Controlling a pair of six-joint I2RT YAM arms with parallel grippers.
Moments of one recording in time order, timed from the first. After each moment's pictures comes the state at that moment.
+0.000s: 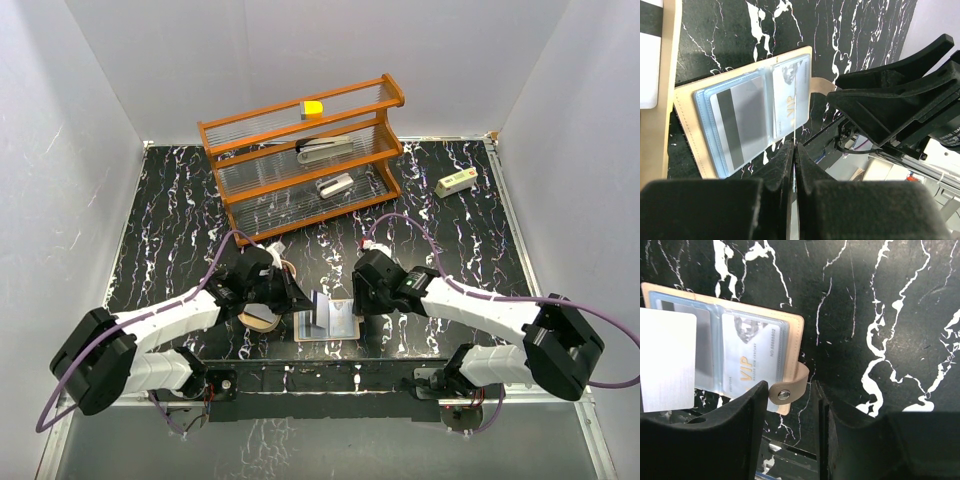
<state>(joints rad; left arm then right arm) -0.74 1.19 0.50 -0.03 0.35 -1.05 0.85 1.24 0.70 -0.49 0.08 0.70</state>
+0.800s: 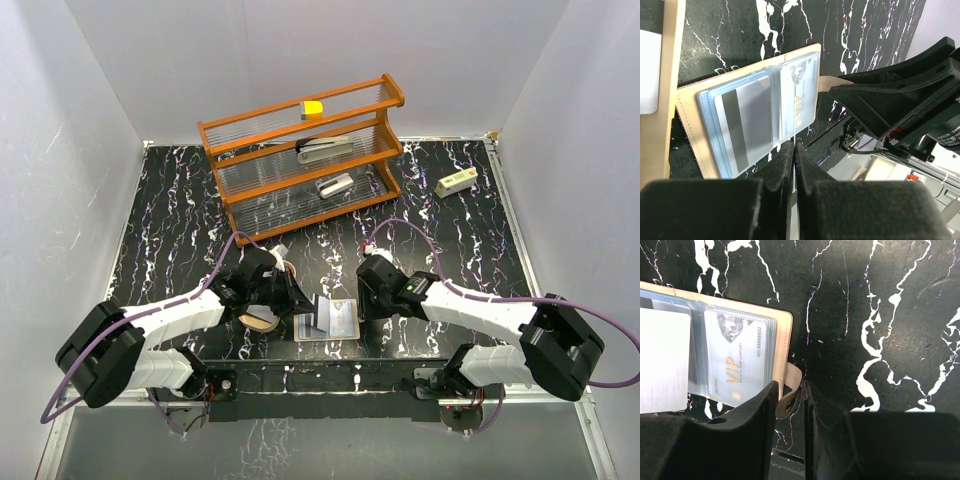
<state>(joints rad) -0.75 1.25 0.49 0.01 0.36 -1.06 0.85 1.24 0.63 -0.44 0.09 0.70</state>
